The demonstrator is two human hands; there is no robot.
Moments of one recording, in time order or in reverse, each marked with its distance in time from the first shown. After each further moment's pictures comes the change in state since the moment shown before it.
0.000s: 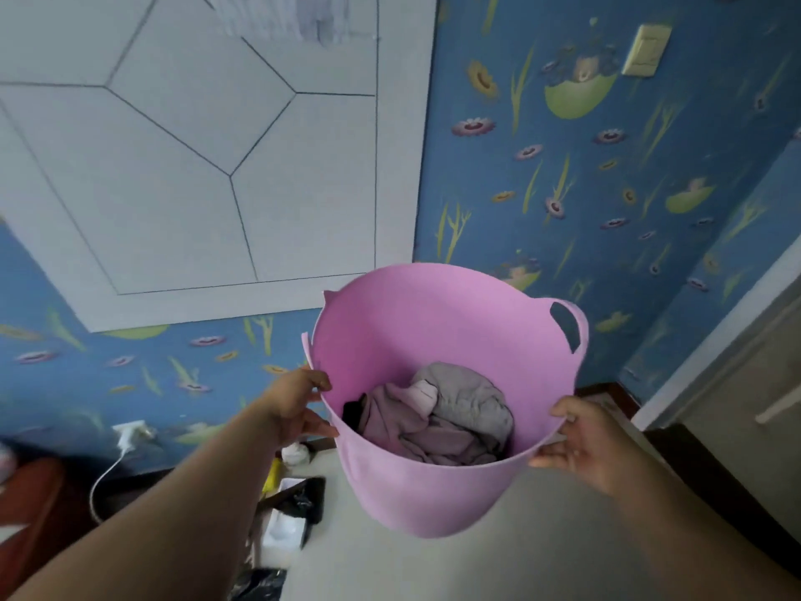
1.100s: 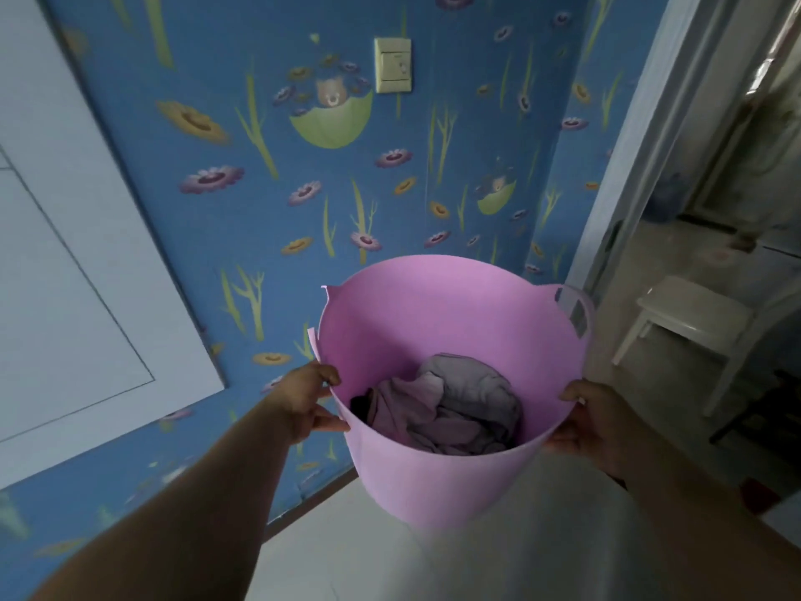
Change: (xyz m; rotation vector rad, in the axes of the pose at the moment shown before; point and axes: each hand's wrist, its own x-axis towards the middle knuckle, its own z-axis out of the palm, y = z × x) left_hand 0.143 0.106 0.364 0.204 -0.246 0.016; right_hand 0.071 -0.132 -0.264 0.192 0.364 -0.075
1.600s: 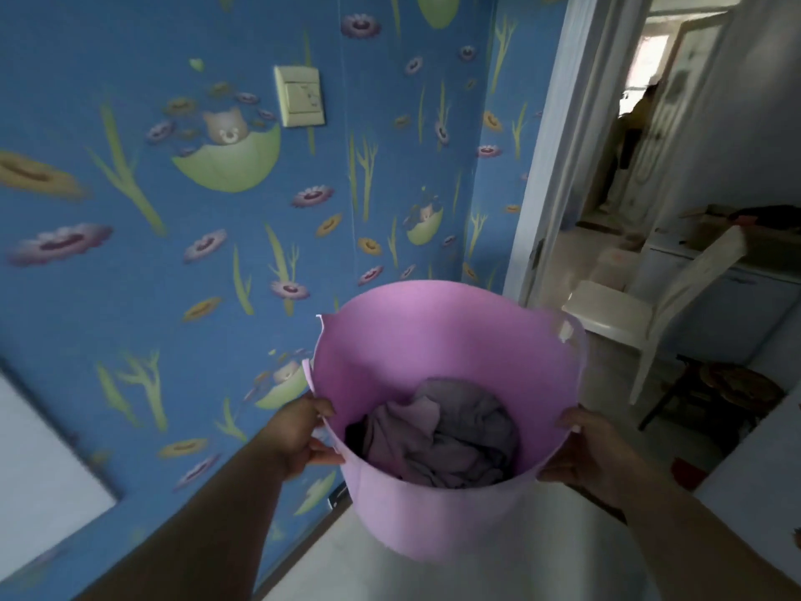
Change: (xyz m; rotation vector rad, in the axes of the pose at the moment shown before) left_hand 0.099 0.043 0.070 0.102 -0.181 -0.006; right_hand 0.046 -0.022 -0.033 0.120 0.109 -0.055
